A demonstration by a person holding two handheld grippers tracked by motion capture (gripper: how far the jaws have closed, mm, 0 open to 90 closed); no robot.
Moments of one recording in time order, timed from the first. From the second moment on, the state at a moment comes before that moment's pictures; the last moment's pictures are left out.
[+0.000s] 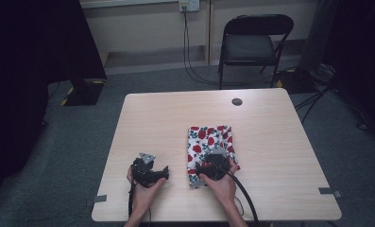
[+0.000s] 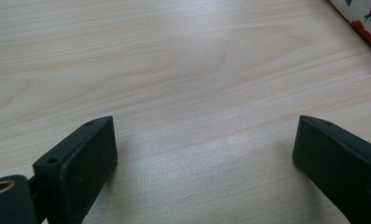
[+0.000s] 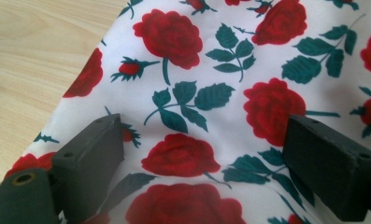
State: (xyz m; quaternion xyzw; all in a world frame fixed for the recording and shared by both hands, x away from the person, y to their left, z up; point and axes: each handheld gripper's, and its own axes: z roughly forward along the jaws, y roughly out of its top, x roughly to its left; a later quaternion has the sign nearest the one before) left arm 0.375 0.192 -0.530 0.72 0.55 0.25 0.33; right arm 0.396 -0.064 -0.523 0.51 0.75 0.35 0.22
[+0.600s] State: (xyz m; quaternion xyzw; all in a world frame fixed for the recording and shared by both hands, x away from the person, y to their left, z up) left arm 0.372 0.195 -0.531 0.72 0.55 0.25 0.33; right arm 0.374 -0.098 -0.491 0.50 0.73 0.40 0.24
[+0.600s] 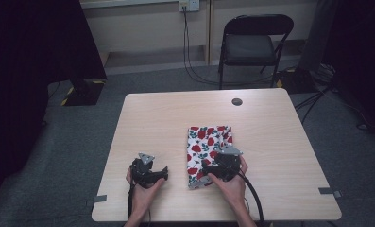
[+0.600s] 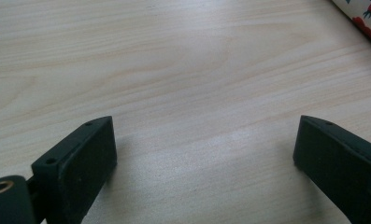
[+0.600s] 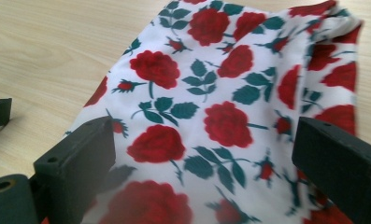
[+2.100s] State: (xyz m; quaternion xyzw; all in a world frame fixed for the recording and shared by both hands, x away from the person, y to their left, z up) left arm 0.371 0.204 -0.531 0.71 0.57 0.25 0.32; right arm 0.335 -0.259 -0.510 0.63 0.65 0.32 0.30
